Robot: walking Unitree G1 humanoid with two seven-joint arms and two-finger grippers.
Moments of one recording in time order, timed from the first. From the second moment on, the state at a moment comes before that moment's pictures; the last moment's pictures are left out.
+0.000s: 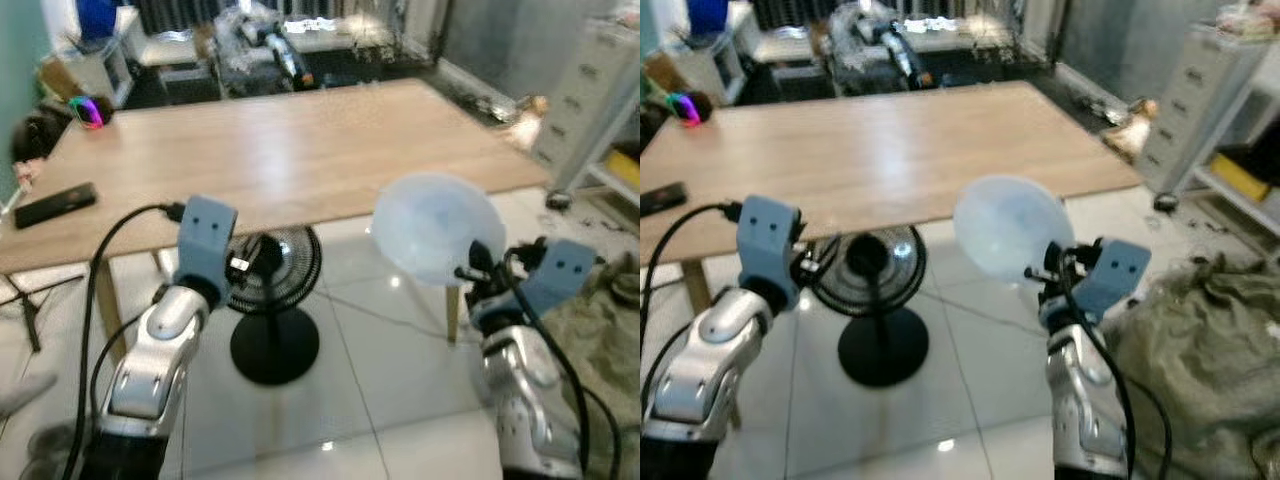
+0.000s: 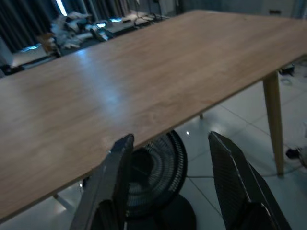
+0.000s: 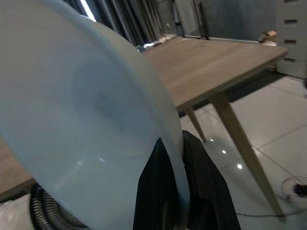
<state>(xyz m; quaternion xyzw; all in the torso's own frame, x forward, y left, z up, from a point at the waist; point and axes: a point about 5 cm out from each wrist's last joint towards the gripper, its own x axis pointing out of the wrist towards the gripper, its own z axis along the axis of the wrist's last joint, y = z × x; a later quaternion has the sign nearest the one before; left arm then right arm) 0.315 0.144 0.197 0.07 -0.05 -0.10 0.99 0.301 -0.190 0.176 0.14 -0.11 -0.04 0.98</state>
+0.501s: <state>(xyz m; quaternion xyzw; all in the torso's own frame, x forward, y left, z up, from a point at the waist) 0.266 0.171 0.062 0.08 0.16 -0.08 0.98 0.274 -0.185 0.066 0.01 0.10 0.02 0.99</state>
